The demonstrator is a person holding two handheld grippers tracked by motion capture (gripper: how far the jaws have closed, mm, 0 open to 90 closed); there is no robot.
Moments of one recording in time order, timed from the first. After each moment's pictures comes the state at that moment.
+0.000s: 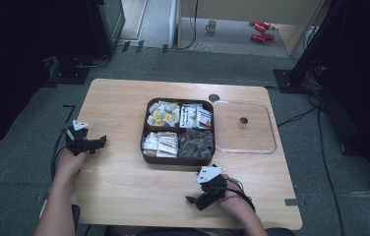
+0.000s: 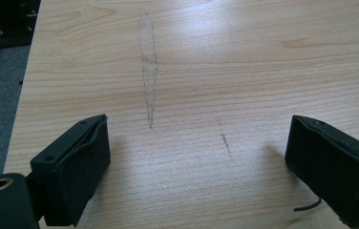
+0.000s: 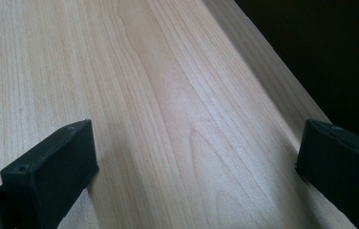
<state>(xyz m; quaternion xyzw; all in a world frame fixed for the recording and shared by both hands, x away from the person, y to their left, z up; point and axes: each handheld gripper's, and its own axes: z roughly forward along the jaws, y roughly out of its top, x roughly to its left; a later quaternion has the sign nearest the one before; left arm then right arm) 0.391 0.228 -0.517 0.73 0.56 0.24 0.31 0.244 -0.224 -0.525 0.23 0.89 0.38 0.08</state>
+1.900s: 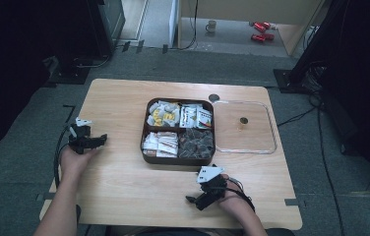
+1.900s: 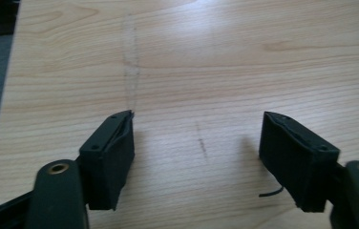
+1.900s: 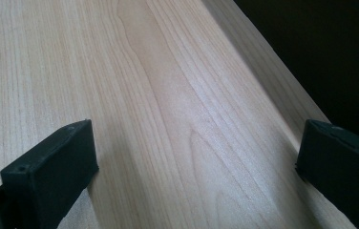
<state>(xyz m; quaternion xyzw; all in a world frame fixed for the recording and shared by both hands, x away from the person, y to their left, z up) 0.396 0.219 -0.504 0.74 0.56 0.21 0.31 0.244 -0.223 -0.525 0.23 0.89 0.38 0.08</state>
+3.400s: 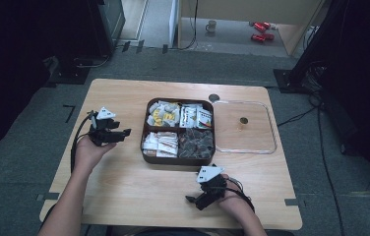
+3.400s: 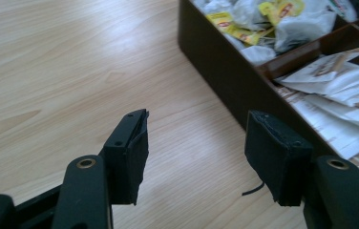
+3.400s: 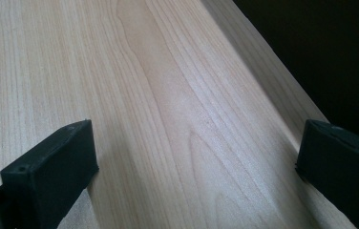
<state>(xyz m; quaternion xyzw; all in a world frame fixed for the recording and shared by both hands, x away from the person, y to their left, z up) 0.389 0.140 -0.447 0.81 0.42 0.16 0.37 0.245 -0.223 -0.525 0.23 0.89 0.38 0.08</state>
